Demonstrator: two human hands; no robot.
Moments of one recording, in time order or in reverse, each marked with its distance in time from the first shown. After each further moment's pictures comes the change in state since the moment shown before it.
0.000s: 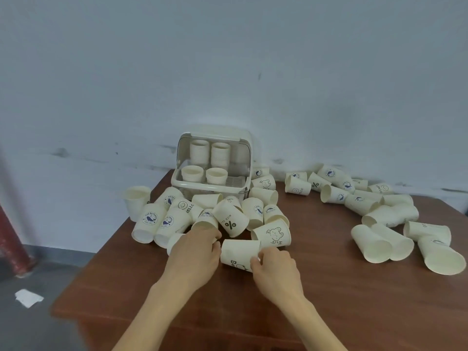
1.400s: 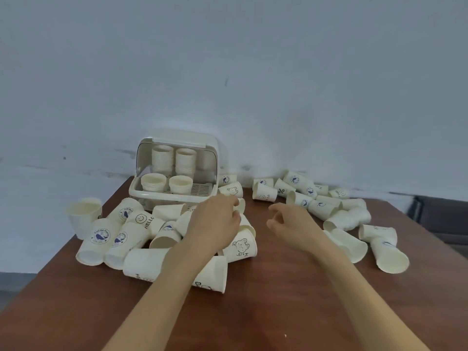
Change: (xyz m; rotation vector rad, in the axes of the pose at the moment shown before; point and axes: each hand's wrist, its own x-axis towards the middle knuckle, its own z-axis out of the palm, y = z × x) left_hand 0.084 0.095 -0.002 -0.023 0.025 0.157; right_hand 0.071 0.044 -0.125 -0.033 0.044 -0.134
